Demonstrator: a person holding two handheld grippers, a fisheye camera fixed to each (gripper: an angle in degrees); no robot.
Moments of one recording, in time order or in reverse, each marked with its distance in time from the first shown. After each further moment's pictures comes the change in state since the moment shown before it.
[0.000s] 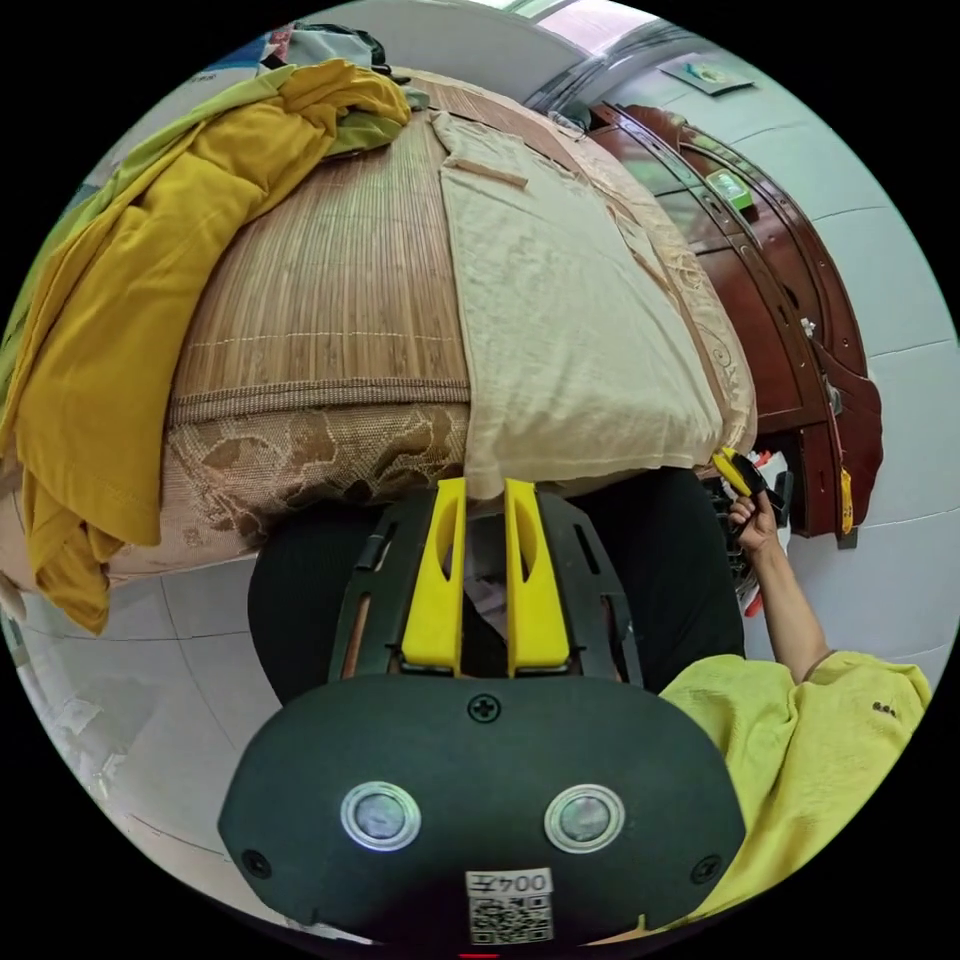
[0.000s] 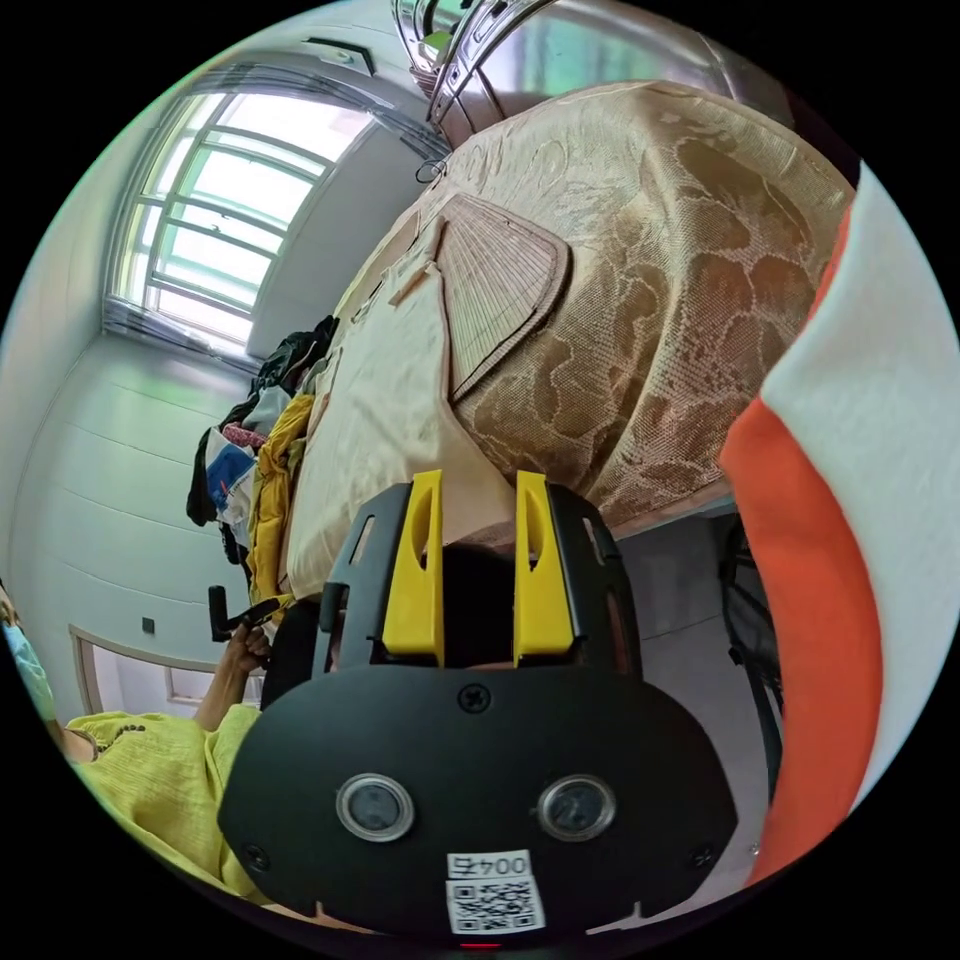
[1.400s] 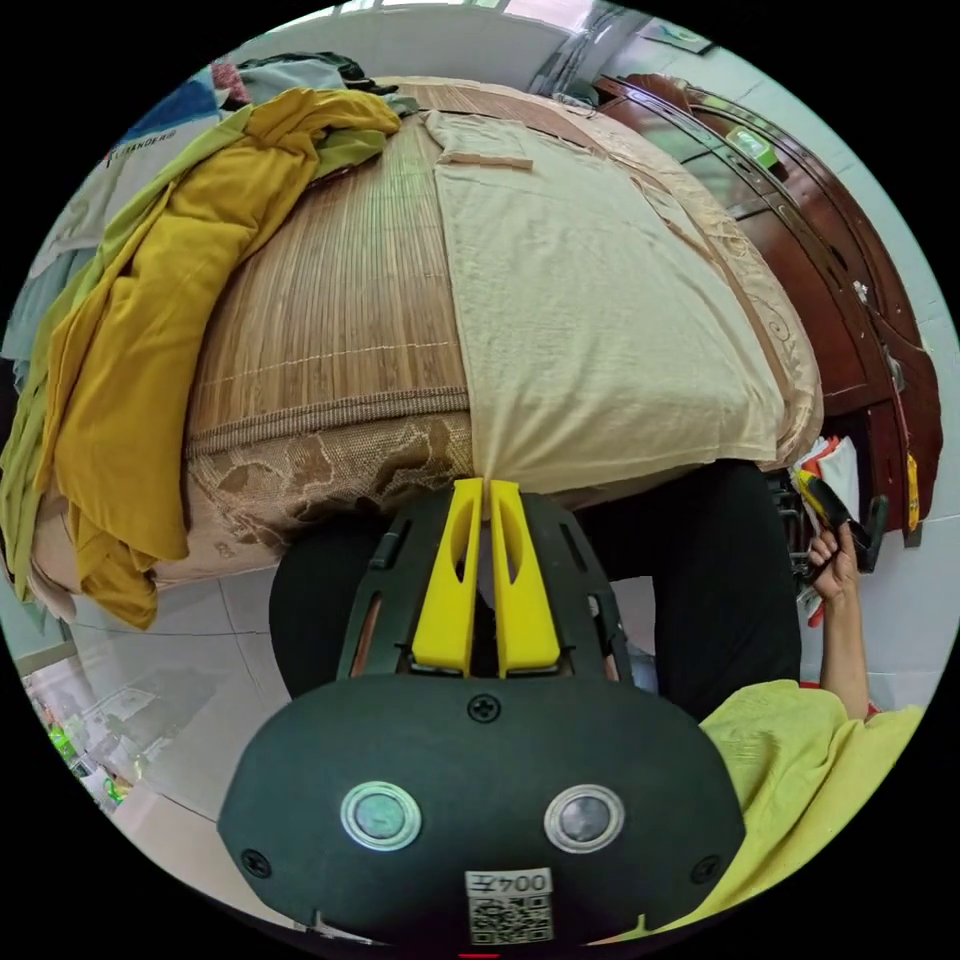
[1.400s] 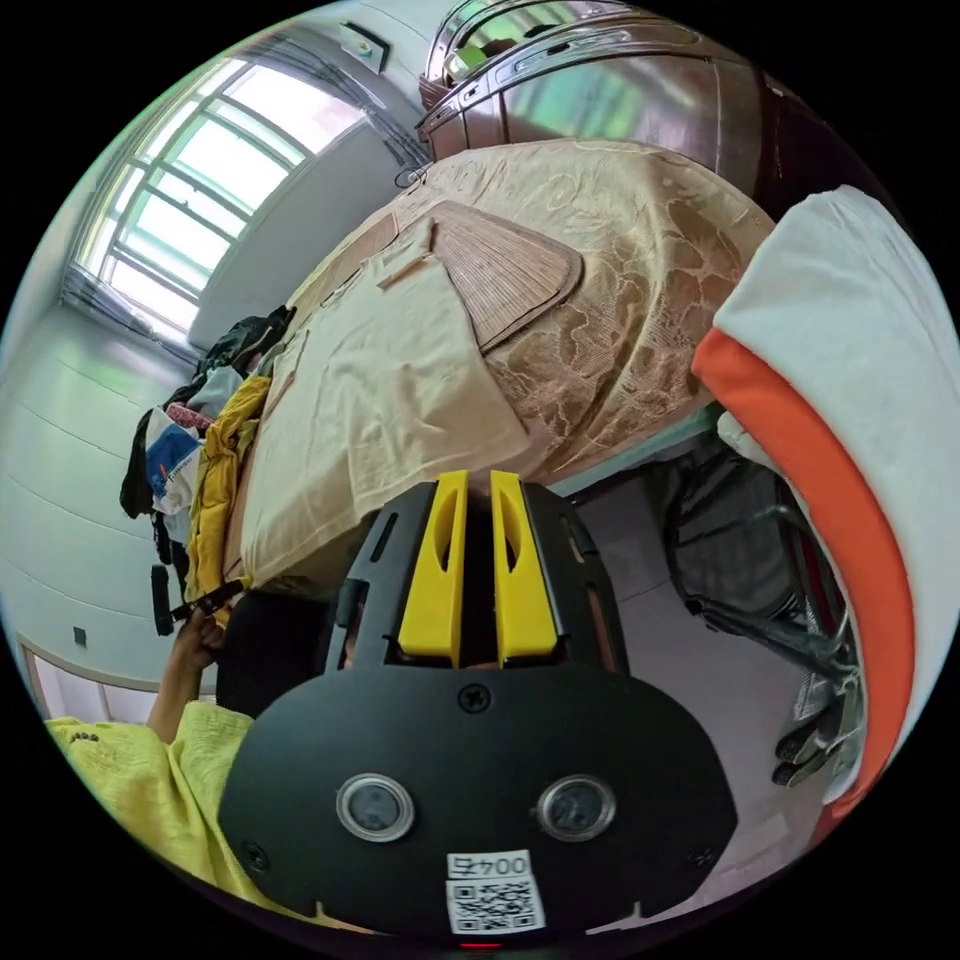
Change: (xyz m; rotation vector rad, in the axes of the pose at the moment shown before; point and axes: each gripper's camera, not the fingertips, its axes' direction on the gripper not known) left arm -0.023 -0.017 0.034 0.014 -0.144 0.000; right arm -0.024 0.100 0.056 0.035 0.275 -0.021
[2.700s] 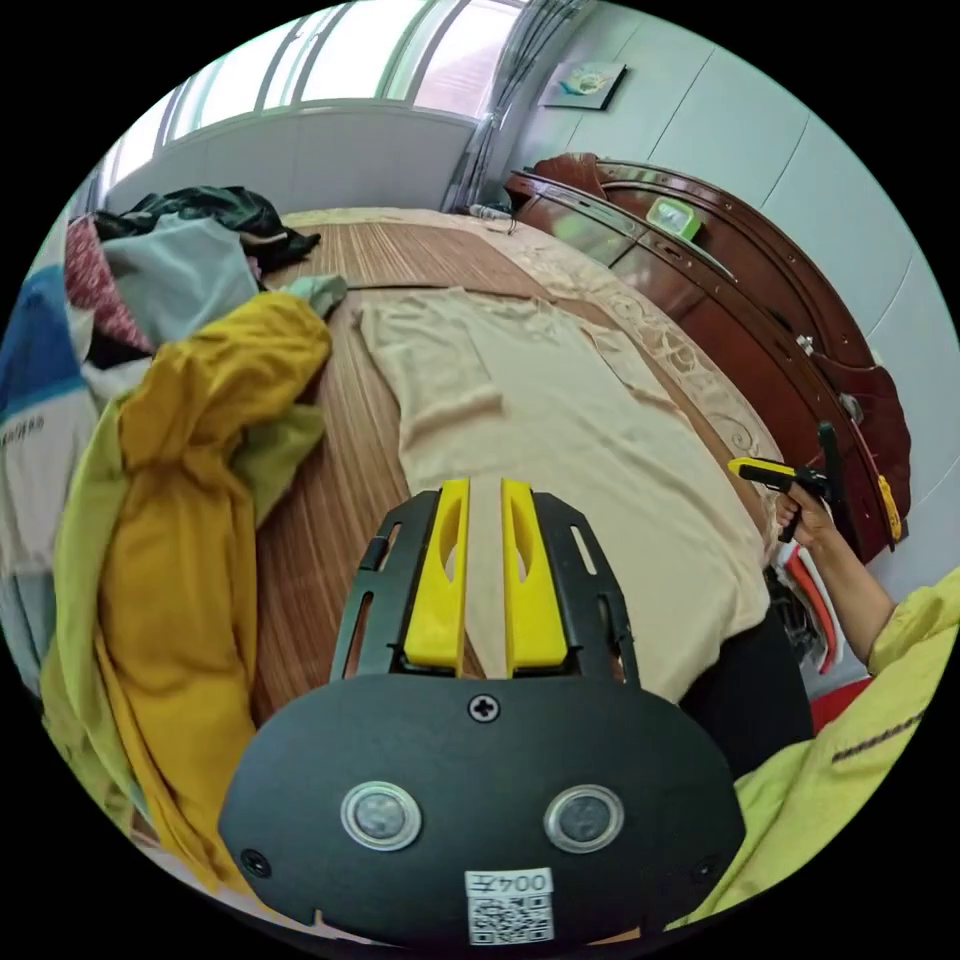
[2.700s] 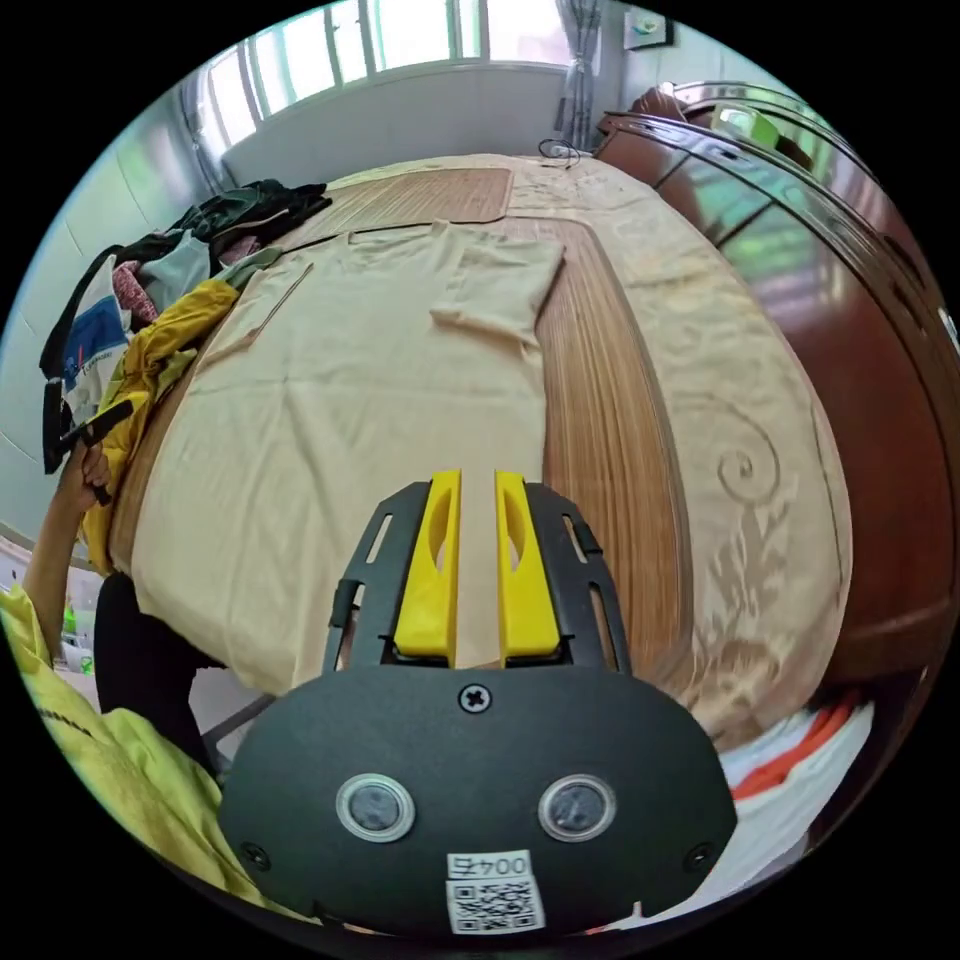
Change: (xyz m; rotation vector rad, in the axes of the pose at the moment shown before) left arm -0.032 -0.218 0.031 0.283 0.015 0.227; right arm -0.134 -0.191 0.251 -0.089 0.278 -0.448
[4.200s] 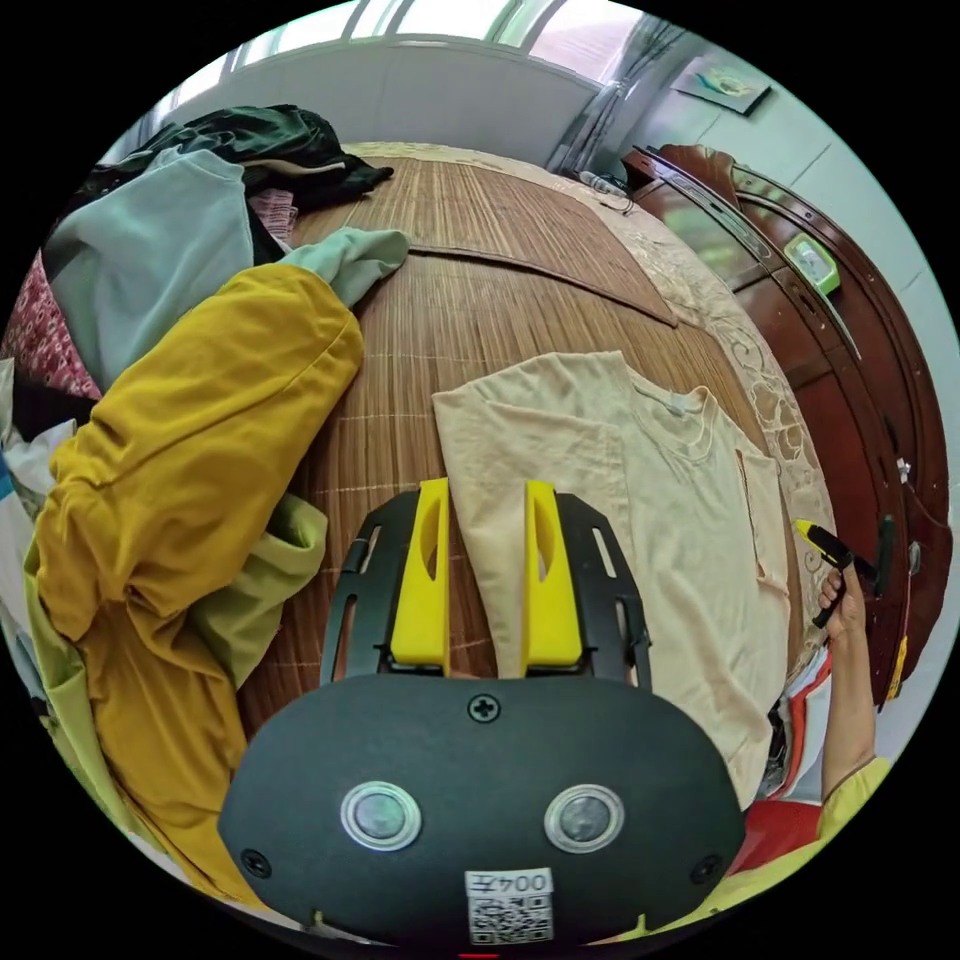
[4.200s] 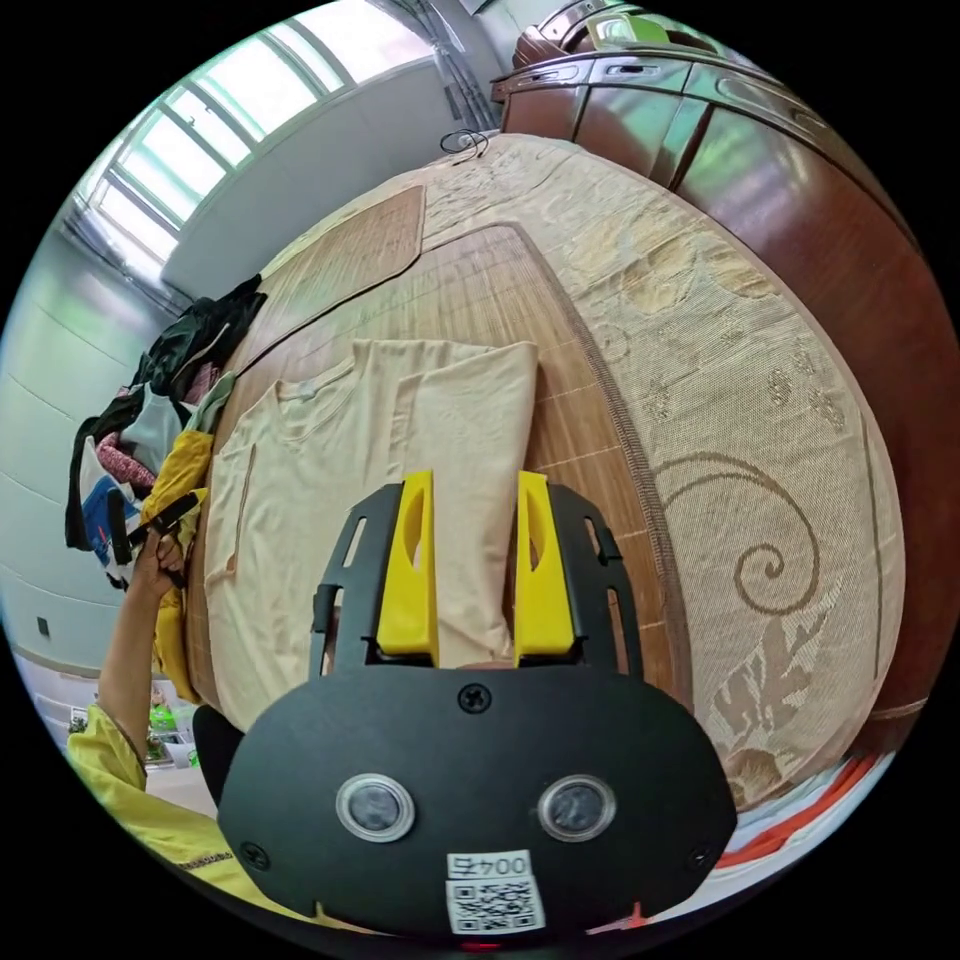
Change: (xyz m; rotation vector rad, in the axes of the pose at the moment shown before) left arm -0.166 -0.245 0.271 -0.082 -0.130 -0.242; right arm 0.056 -0.167 0.101 -0.016 -0.167 0.253
